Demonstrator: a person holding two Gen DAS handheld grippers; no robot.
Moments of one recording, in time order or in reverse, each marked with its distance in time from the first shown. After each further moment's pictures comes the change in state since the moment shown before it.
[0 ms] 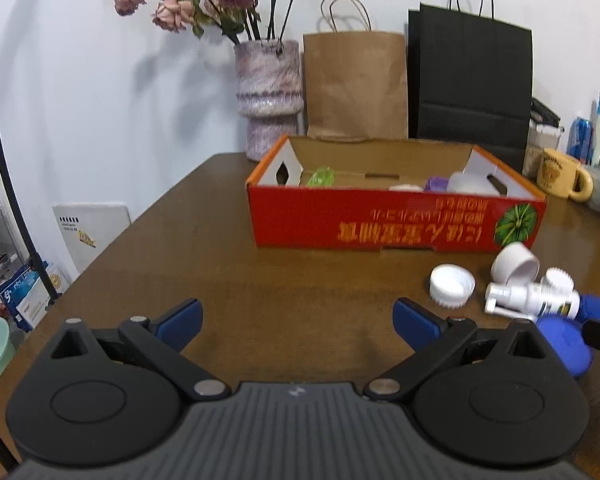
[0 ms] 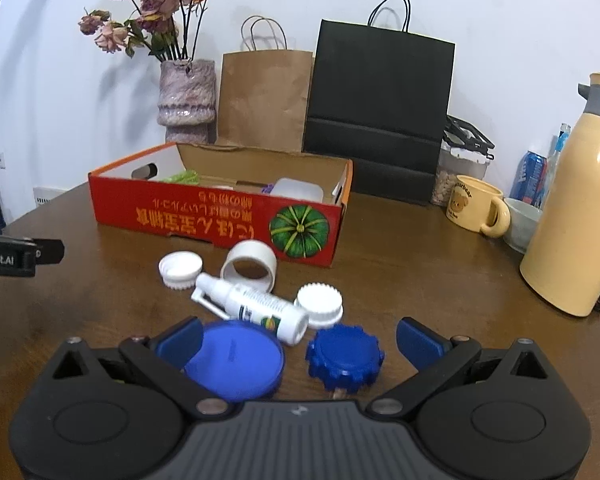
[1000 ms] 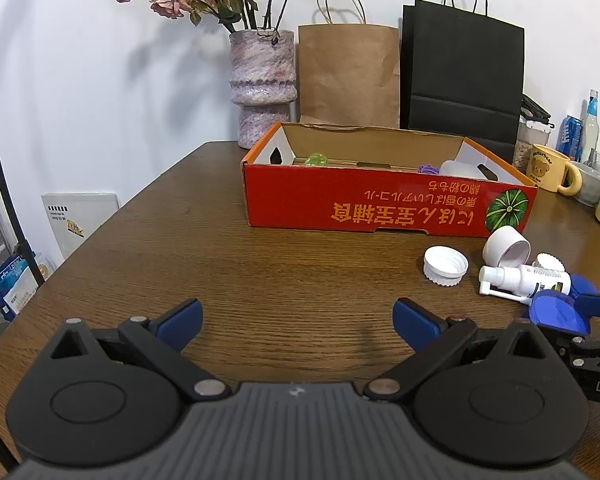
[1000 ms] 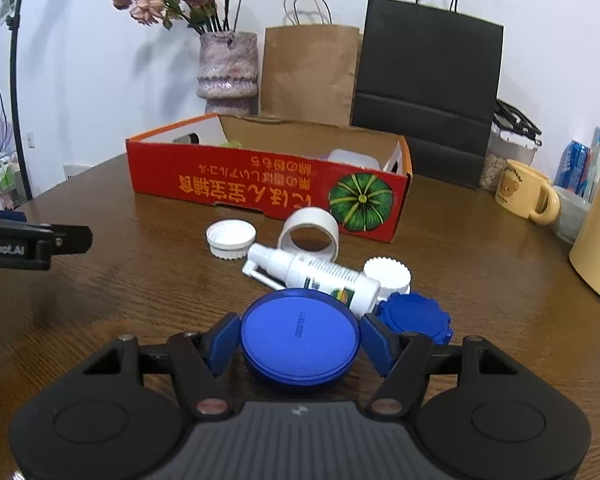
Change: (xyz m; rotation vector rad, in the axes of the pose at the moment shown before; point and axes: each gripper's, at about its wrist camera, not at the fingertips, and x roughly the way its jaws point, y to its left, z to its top) left arm -0.001 0.007 -0.014 -0.013 0.006 -0.044; right arm 0.019 0.027 -0.011 -0.039 0.040 0.099
